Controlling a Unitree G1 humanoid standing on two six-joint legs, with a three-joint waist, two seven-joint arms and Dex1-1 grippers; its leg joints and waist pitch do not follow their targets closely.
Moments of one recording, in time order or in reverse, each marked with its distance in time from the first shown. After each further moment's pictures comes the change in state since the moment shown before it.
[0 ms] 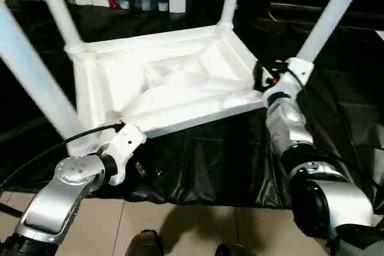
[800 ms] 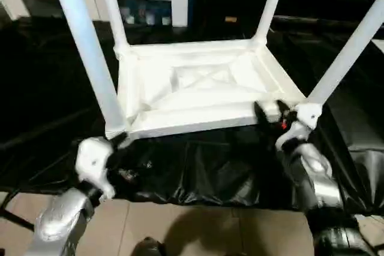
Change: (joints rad) left arm 0.381 -0.302 0.223 -0.114 -0.071 -0.462 0.247; right arm 0.610 -0.053 0.216 -0.654 0.043 0.101 0.420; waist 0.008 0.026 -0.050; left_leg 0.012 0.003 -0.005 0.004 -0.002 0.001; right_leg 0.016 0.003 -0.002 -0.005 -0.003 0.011
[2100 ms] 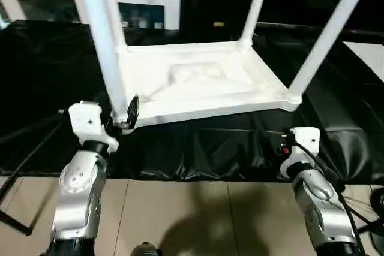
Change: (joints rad) left arm -0.431 -0.087 0.078 0.368 0.044 -0.134 0.224; right arm 0.136 0.017 -0.009 -0.193 -0.106 0.238 -0.247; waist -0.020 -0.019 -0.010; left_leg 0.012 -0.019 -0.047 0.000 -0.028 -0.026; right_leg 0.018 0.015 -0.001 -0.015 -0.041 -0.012
